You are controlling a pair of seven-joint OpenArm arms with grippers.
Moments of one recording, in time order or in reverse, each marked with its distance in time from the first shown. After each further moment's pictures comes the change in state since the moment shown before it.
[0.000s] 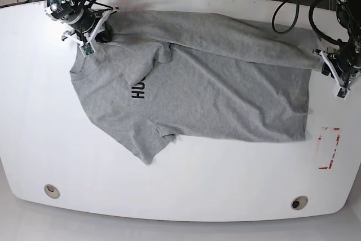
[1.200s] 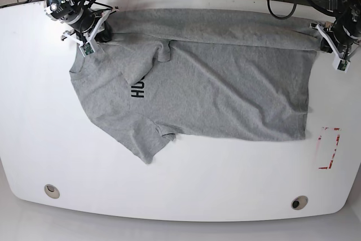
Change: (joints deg) left arm 13.4 5.8 -7.8 10.1 -5.2 0.0 0.1; right arm -0.1 0.2 0.0 0.0 0.0 0.0 0.0
